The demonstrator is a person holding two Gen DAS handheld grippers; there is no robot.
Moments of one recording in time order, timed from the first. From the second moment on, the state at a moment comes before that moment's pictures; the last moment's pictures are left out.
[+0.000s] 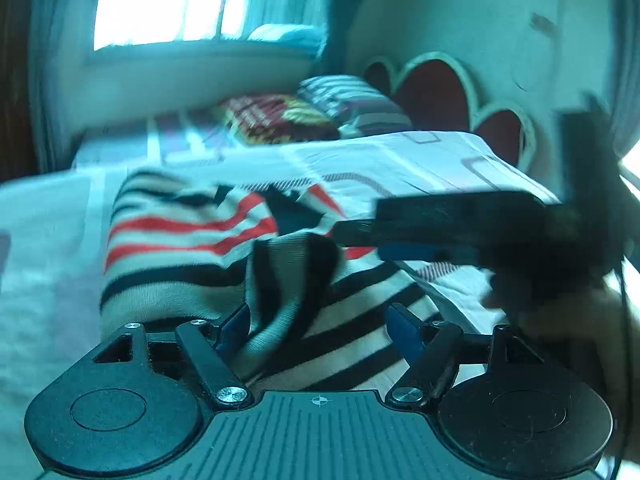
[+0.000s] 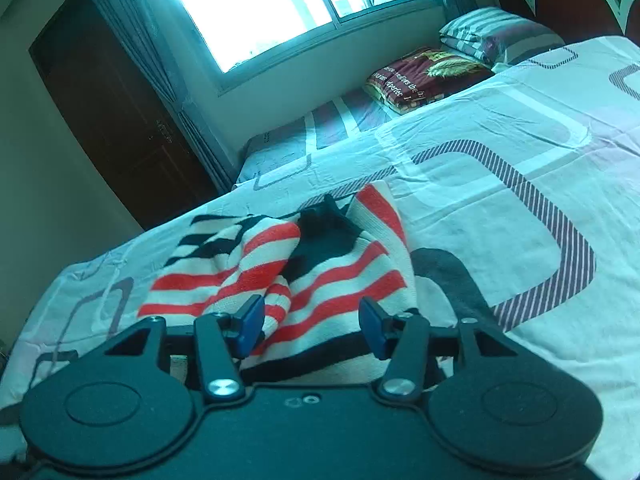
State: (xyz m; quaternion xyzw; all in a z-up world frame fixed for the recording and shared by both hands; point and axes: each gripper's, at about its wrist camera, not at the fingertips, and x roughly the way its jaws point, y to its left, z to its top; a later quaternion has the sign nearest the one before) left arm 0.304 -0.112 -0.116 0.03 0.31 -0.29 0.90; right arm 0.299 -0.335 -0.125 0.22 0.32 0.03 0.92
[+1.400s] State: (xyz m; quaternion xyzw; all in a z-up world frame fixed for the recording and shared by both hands) left arm 0.369 -0.091 -0.150 -0.04 0.33 -0.20 0.92; right arm 0.344 -0.336 -0.152 0.05 0.35 0.01 0.93
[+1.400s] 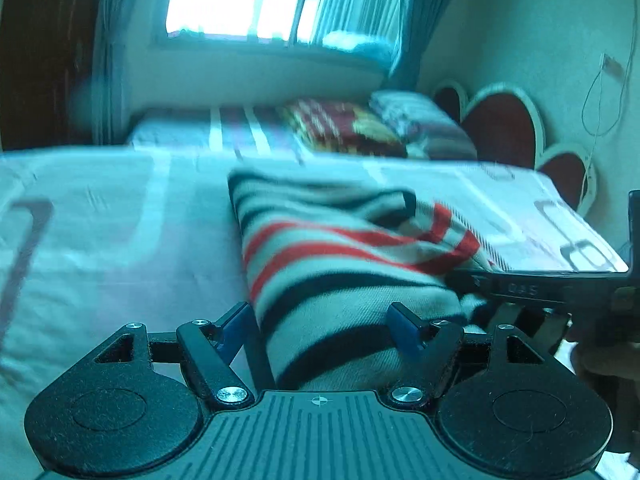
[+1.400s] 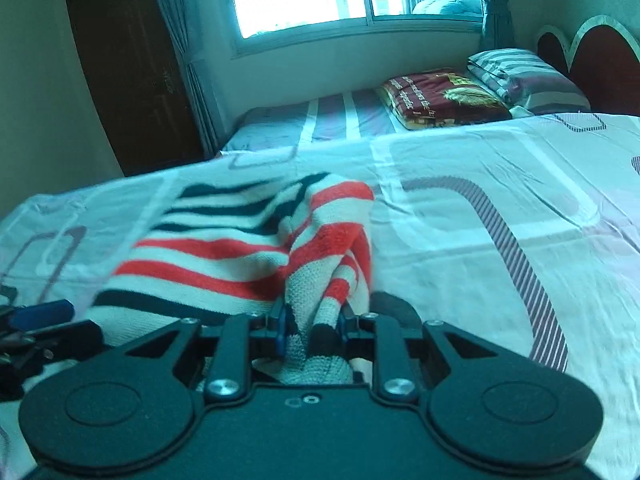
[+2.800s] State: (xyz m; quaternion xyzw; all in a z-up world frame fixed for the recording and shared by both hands) left arm 0.333 -0.120 -0.173 0.08 0.37 -0.23 0.90; right arm 0.258 -0.344 -0.148 0.06 0.35 -0.02 0.94
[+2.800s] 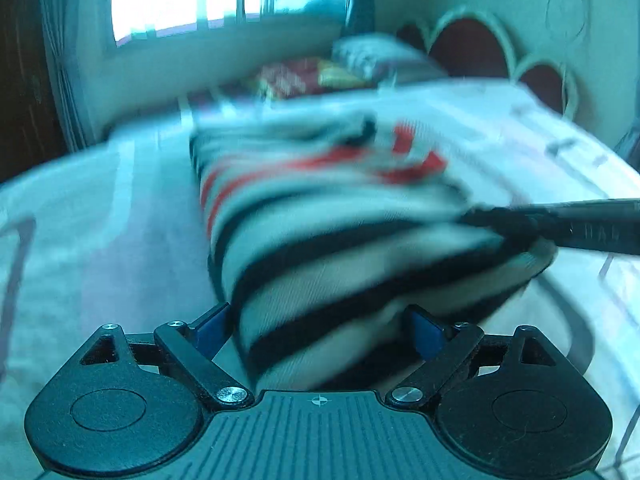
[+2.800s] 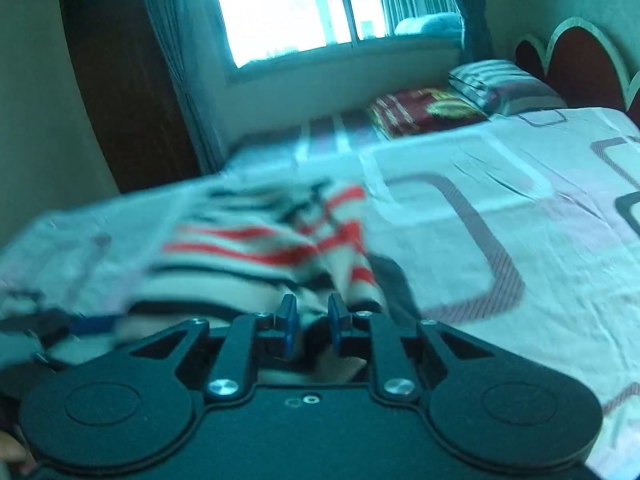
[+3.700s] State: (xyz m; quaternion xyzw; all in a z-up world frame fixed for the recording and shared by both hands) left arm 0.452 -0.107 -0.120 -0.05 0.33 -0.19 0.92; right arm 0.380 -0.326 -0.107 0.07 0.31 0.03 0.95
